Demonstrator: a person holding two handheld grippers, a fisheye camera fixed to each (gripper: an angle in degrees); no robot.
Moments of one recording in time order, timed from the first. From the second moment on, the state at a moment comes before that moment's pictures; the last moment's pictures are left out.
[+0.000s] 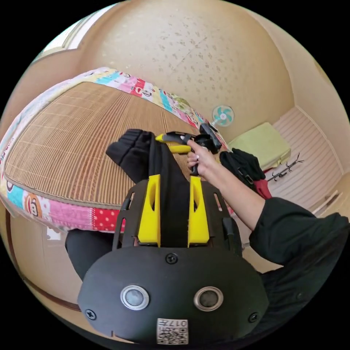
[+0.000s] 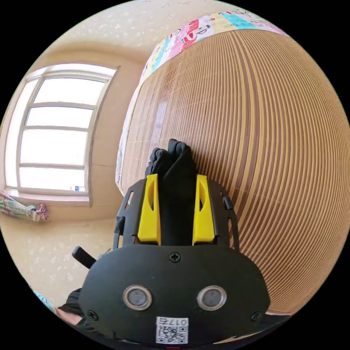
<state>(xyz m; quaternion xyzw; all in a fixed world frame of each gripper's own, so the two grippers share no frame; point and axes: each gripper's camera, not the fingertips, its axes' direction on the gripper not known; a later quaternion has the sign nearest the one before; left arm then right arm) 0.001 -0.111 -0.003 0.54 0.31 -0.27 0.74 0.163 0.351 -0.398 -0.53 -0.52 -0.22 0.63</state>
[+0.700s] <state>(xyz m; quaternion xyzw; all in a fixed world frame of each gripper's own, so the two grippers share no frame) 0.030 0.071 -0.148 0.79 0.25 -0.18 0.53 0.547 0.192 -0.467 -0.15 -0.94 0.07 0.31</state>
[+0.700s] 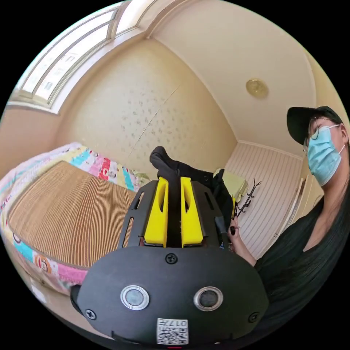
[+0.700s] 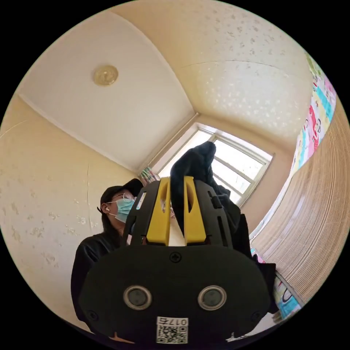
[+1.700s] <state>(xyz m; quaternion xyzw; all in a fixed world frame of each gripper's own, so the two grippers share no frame) -0.132 -0.422 -0.034 0.39 0.10 -0.18 0.90 0.366 0.346 -0.301 -0.35 -0.56 -0.12 0.74</state>
